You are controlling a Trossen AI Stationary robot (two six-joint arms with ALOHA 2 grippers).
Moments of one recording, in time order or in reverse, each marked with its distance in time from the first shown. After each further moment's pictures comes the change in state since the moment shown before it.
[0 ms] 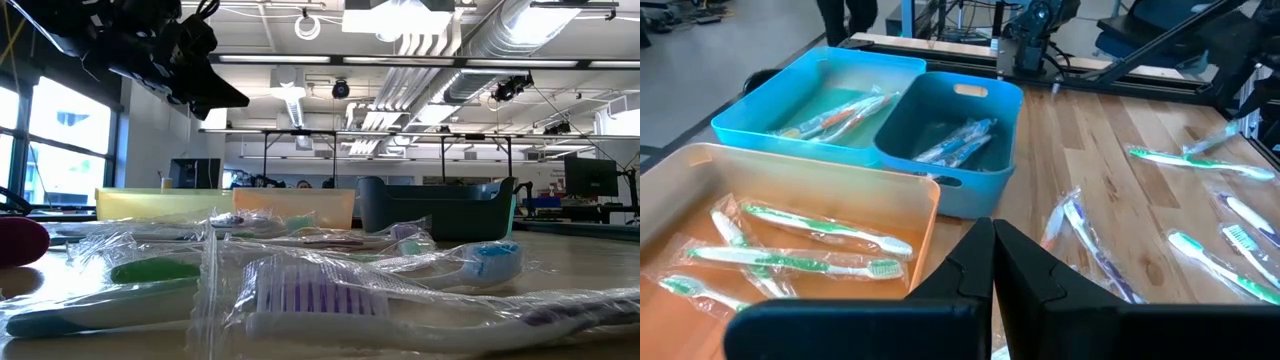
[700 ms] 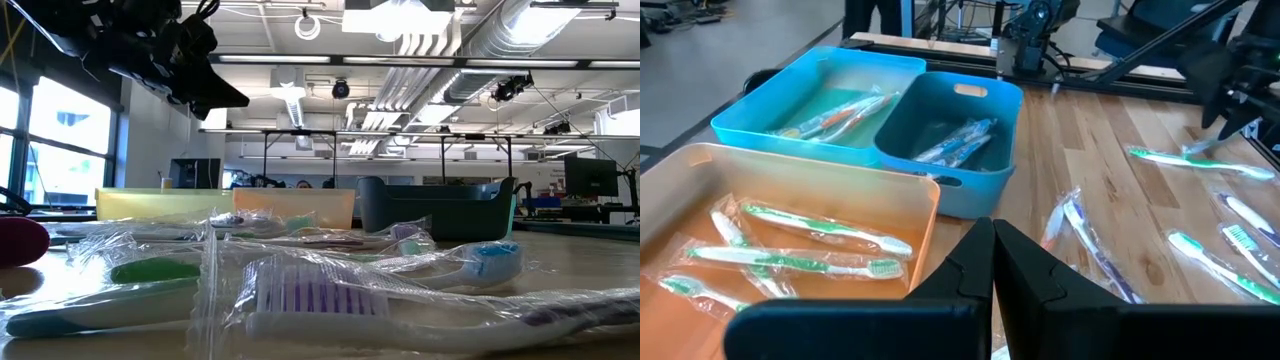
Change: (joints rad) left arm 0.000 0.000 0.000 0.000 0.000 0.000; right arm 0.001 0.000 -0.165 0.230 0.027 0.008
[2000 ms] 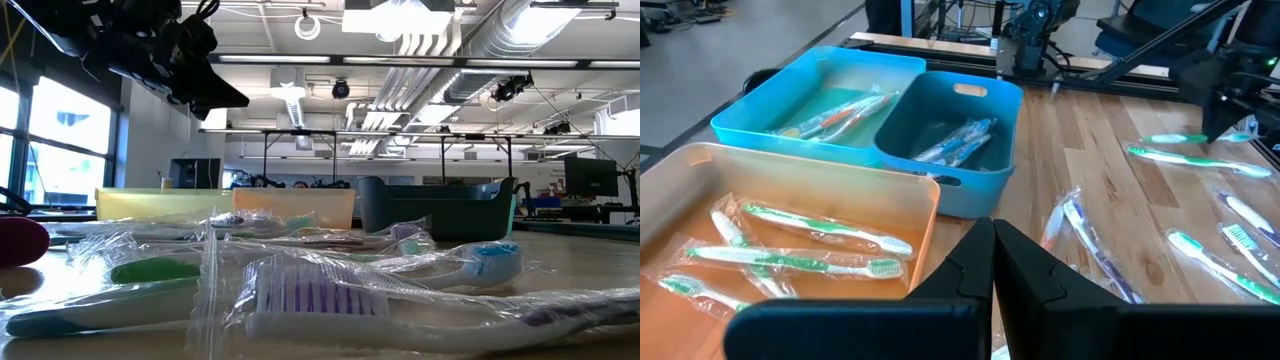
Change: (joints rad) left arm 0.000 0.000 0.000 -0.001 0.000 0.001; right arm 0.000 -0.001 -0.062 0.089 0.028 -0.018
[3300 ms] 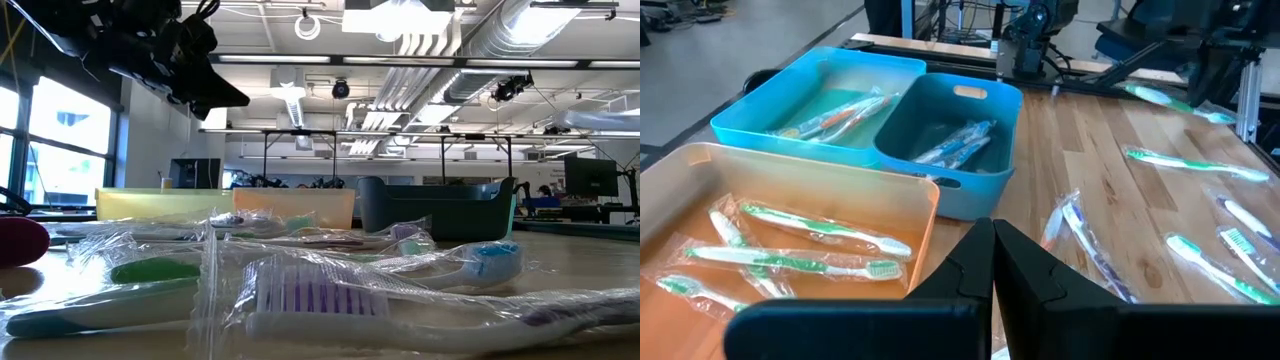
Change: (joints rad) left arm 0.000 0.000 0.000 0.006 0.000 -0.012; right arm -0.073 -0.289 -0.001 -0.273 0.394 -0.197
